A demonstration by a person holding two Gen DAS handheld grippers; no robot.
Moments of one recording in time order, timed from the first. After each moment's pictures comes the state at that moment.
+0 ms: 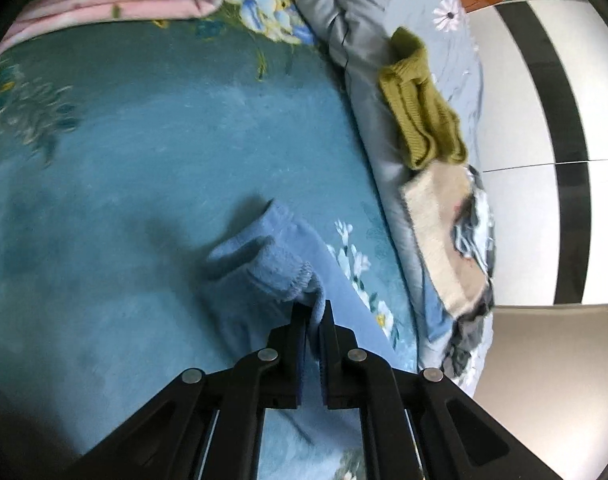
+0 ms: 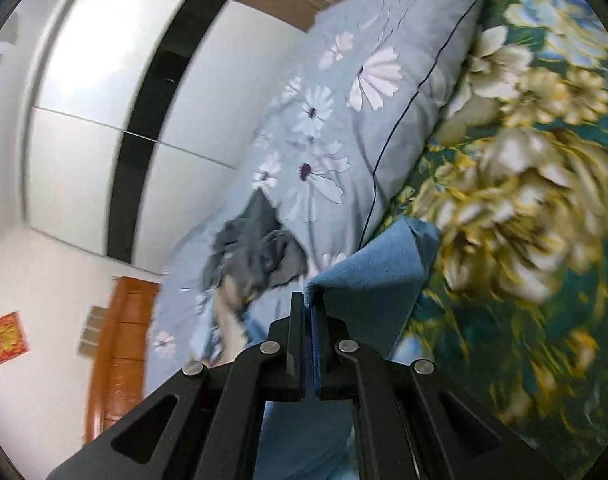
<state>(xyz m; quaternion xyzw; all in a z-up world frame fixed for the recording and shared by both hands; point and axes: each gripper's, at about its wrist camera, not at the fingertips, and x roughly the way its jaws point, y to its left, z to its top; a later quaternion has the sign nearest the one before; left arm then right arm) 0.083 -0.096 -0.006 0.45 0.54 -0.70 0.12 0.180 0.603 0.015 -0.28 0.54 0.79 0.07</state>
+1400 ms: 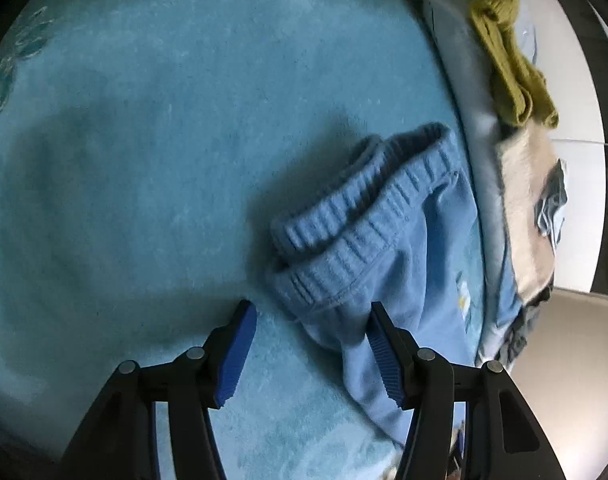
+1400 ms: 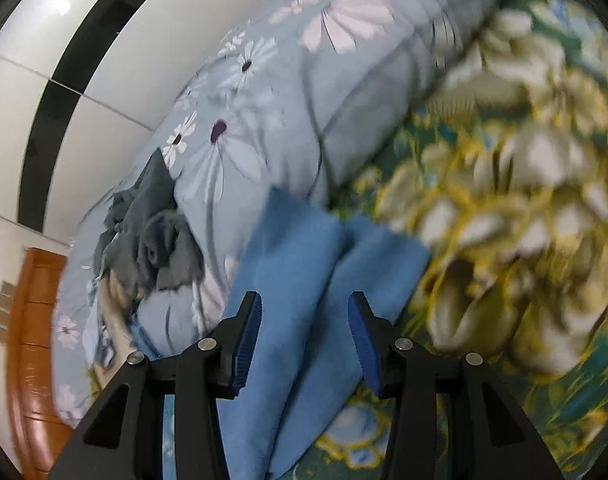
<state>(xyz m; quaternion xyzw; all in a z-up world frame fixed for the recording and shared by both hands) 0.089 -0.088 -0.095 0.53 0.52 -0.66 0.12 0.106 0.598 -0.057 -0.39 0.47 0.78 0.14</state>
